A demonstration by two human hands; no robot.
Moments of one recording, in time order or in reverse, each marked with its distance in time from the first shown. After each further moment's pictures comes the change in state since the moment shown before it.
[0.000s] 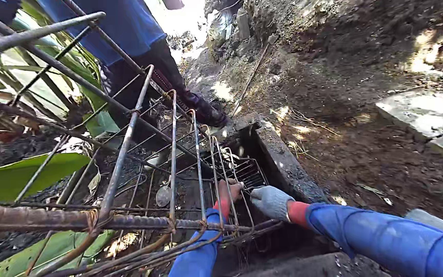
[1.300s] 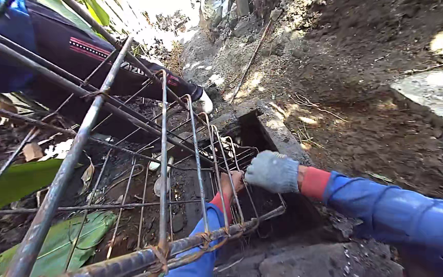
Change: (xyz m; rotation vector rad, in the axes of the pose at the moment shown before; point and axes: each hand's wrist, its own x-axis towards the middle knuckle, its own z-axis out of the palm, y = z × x) left_hand 0.000 -0.002 0.002 -0.332 -0.026 -0.090; right_hand 0.001 -0.038 -0.073 -0.751 0.163 -0.600
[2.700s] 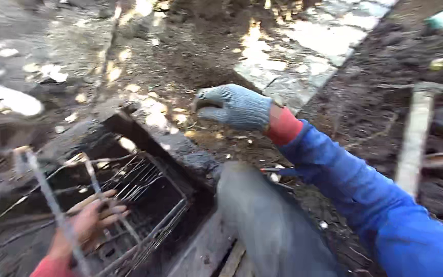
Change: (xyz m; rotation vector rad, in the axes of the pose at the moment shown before) left_hand 0.002 -0.011 -0.012 0.041 -0.207 0.086; right_hand -0.211 0.029 -0.113 0.255 0.233 0.824
